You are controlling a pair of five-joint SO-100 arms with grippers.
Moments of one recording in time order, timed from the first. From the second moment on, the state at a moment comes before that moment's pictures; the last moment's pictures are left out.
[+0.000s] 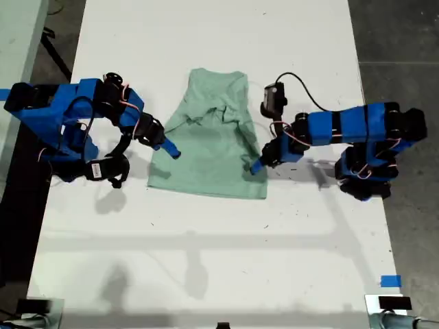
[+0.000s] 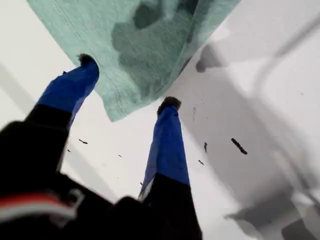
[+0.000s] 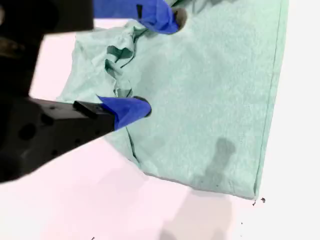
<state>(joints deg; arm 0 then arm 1) -2.6 100.6 83.8 93.5 23.6 2.2 105.8 120.1 60.5 -23.4</state>
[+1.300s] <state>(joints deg) -2.6 98.5 84.4 92.7 23.6 2.2 90.1 88.3 70.4 -23.5</state>
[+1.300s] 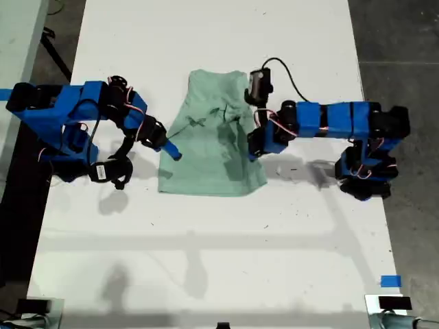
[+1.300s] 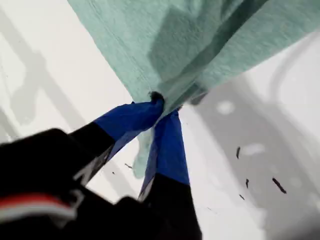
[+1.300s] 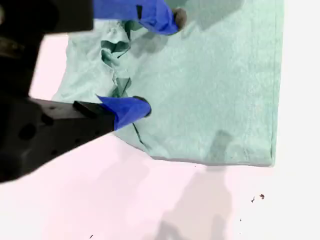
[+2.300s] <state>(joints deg) -2.3 98.5 86.7 92.7 20.3 1.6 70.8 49.8 89.9 -21.4</state>
